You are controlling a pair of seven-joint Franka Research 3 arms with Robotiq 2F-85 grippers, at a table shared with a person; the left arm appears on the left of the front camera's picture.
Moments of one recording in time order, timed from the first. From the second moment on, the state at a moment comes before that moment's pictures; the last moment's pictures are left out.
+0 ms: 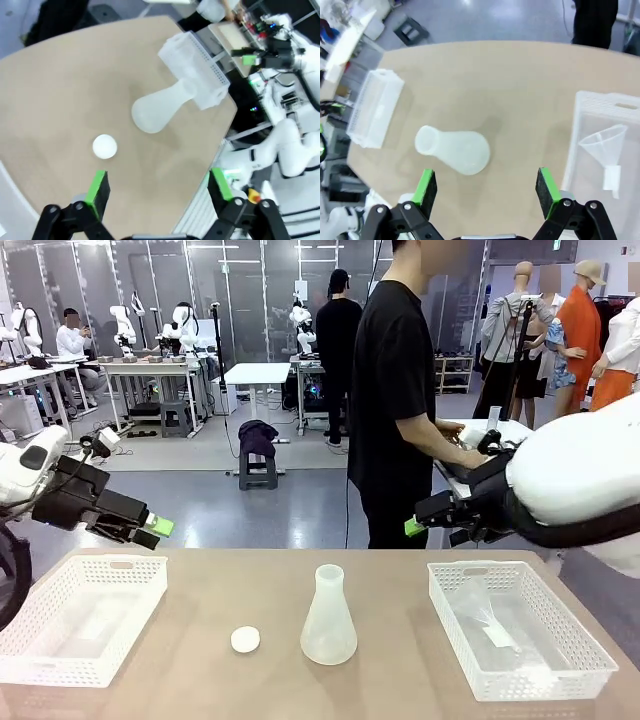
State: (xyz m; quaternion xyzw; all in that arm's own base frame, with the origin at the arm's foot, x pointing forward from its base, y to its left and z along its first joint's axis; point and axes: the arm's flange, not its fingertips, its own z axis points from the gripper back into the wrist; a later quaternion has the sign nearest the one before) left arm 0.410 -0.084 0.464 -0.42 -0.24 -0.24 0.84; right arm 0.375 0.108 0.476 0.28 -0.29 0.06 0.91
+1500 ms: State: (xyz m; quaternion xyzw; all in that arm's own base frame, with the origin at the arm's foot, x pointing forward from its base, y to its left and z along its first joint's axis) left arm 0.436 -0.055 0.396 -0.68 -0.15 -0.15 0.70; right arm 0.381 0.071 0.446 0.55 -0.21 -0.09 0.81
